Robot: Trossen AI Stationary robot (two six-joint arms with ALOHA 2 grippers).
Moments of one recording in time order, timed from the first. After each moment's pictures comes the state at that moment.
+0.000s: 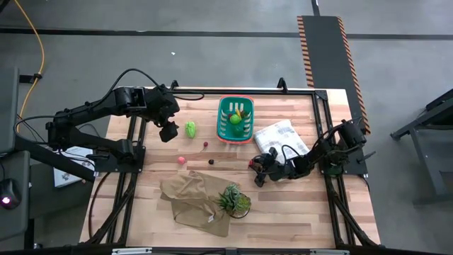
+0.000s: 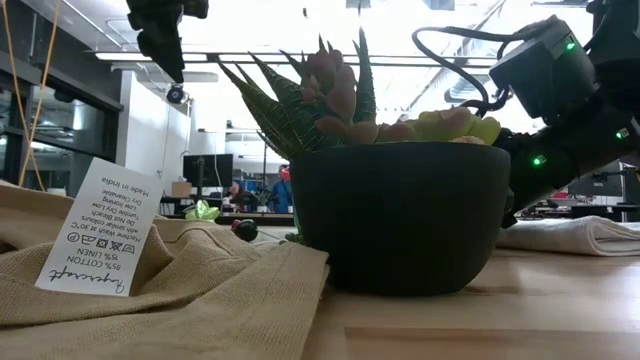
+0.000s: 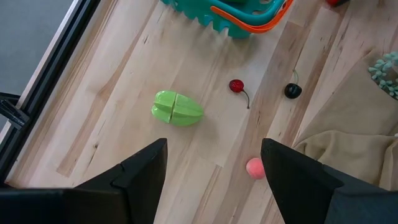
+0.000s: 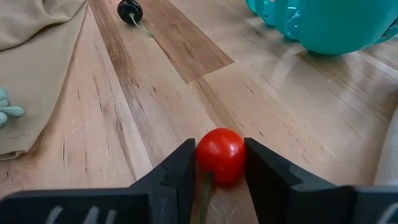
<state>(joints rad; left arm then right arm) 0.44 1.13 1.25 -1.22 -0.06 -0.08 0.31 1.83 0.43 0.75 0.59 0.54</state>
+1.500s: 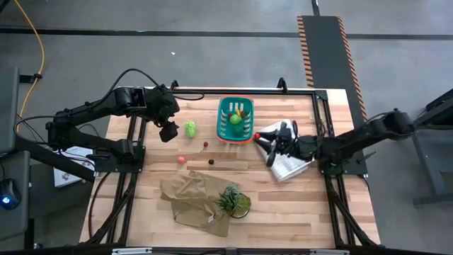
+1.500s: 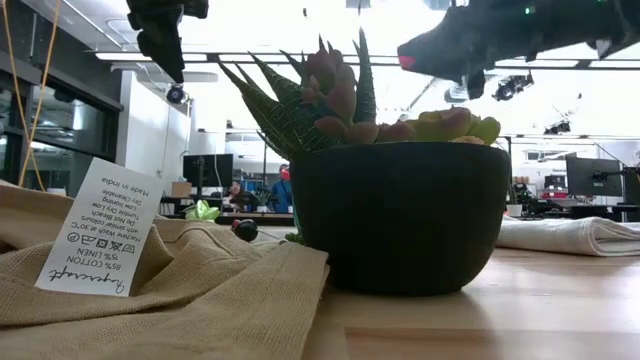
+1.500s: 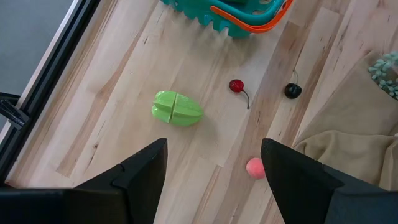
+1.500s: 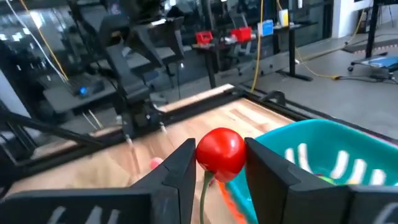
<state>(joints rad) 0.44 1.13 1.25 -1.22 -0.06 -0.08 0.19 1.14 0.44 0.65 0.56 0.23</state>
